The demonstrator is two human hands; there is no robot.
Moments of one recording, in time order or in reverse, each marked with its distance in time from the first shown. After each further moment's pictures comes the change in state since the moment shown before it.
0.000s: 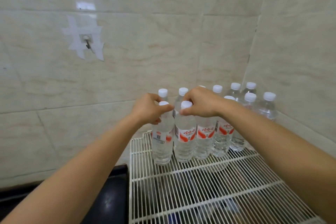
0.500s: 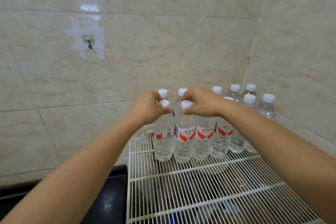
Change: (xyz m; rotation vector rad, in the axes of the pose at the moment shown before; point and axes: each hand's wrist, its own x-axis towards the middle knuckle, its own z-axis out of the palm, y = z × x) left_hand 0.004 -0.003 0.002 0.293 0.092 0.185; right_hand 0.002 0.007 0.002 -0.006 0.047 -0.042
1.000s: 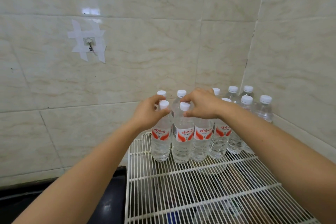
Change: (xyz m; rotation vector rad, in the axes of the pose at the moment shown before) left_hand -0.008 -0.009 0.015 -0.238 0.008 0.027; right_hand -0.008 0.001 0.000 -0.113 0.014 -0.018
